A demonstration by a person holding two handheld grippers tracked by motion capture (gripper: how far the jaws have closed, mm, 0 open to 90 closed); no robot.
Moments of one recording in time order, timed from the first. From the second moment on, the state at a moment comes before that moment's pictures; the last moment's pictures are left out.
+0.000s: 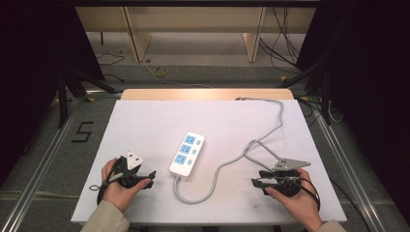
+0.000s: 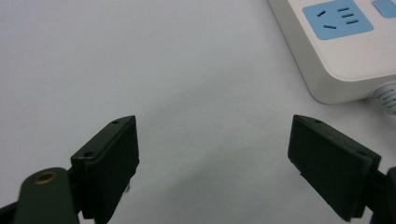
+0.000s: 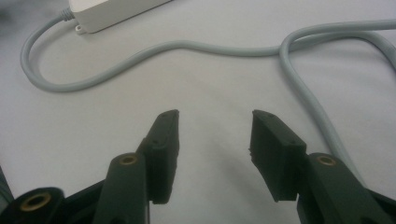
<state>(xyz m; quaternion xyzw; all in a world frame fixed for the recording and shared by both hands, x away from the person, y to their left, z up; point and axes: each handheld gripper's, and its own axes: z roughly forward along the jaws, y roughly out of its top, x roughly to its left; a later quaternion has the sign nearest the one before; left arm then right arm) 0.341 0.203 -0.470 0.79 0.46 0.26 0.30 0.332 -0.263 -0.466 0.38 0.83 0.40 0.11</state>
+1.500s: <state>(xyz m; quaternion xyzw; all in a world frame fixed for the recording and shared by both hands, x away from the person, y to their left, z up) 0.341 0.200 -0.470 0.79 0.46 0.27 0.30 0.345 -0.238 -0.439 0.35 0.88 0.31 0.10</state>
